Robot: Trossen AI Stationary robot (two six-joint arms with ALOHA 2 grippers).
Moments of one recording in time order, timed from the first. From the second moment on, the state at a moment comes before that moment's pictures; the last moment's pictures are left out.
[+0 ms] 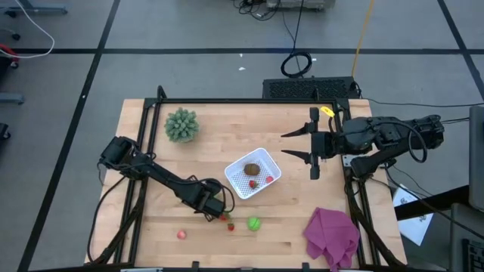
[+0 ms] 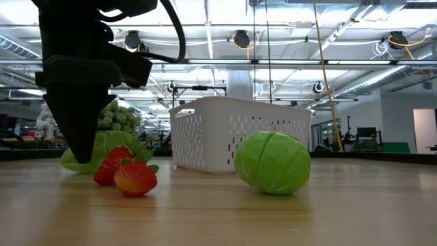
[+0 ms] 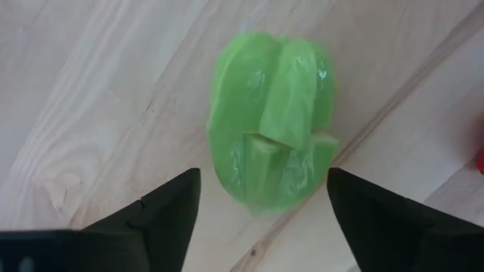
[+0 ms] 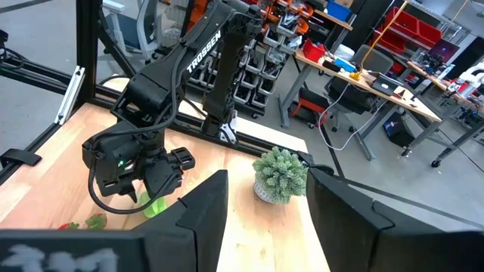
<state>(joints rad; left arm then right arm) -0.43 1.83 1.16 -0.91 -0.16 -1.07 0.28 1.17 1.49 -0.61 0.36 -0.28</state>
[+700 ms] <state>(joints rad) -0.38 1.83 1.16 -0.83 -0.15 -0.99 0.28 1.17 1.49 -0.62 0.36 -0.28</state>
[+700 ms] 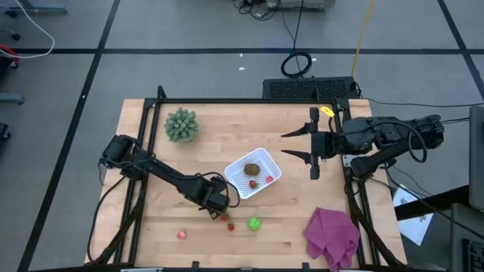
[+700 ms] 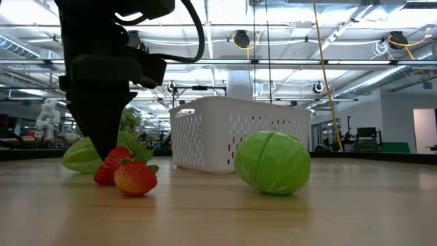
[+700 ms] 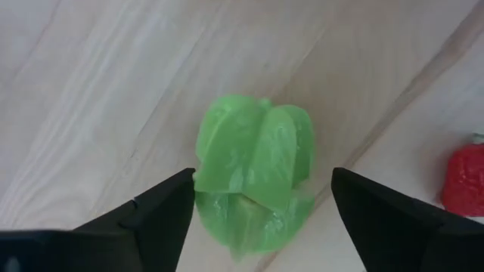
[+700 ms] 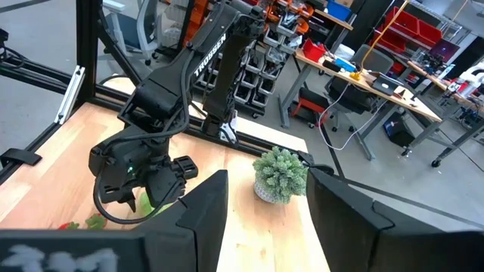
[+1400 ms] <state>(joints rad) -0.38 1.83 1.16 -0.83 -0.15 -0.99 0.28 1.17 1.49 -0.62 0.36 -0.28</state>
